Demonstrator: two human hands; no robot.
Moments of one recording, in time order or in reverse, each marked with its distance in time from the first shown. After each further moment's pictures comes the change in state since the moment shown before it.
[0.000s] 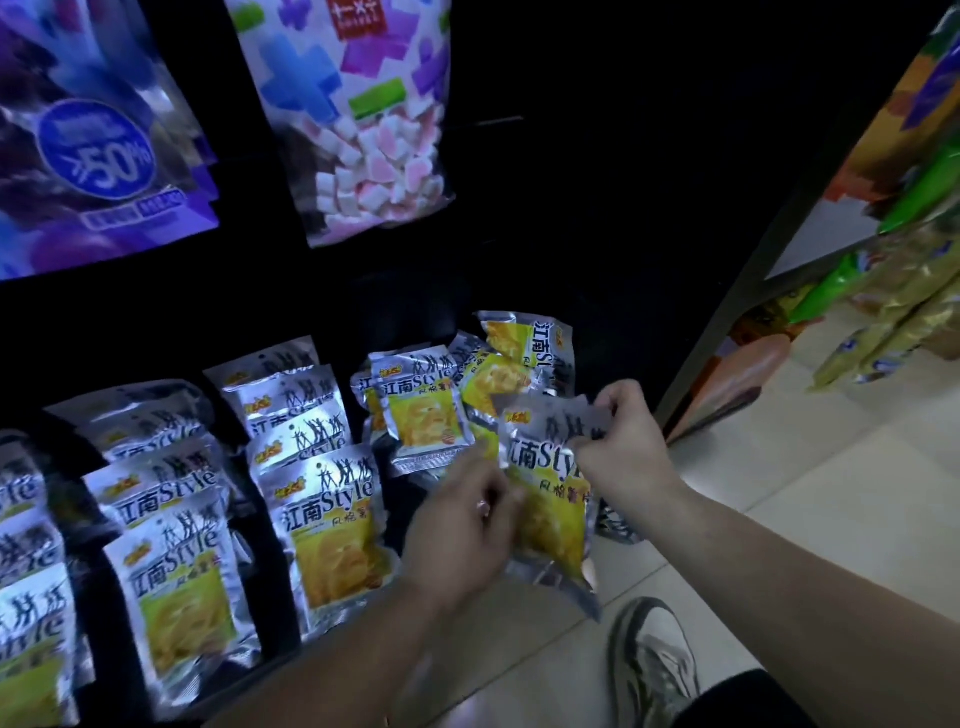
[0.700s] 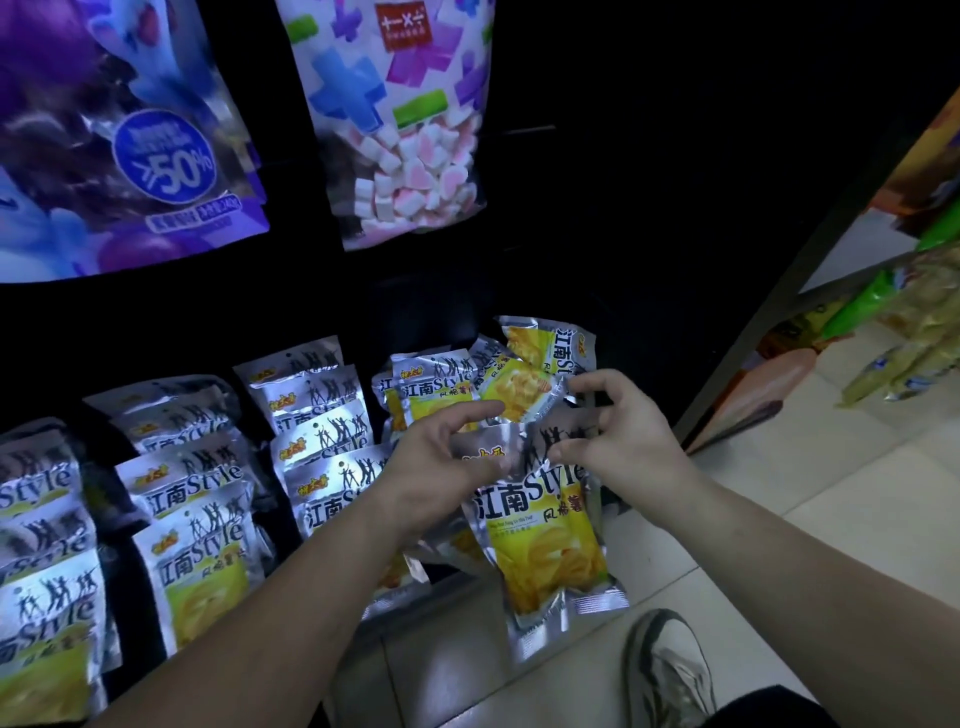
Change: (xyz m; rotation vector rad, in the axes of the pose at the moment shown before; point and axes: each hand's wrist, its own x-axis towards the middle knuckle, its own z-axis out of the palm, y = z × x) left_hand 0.041 0.008 -0.075 -0.598 -0.171 -0.356; right_hand -0.002 -0.034 0.006 0.123 -0.206 0.015
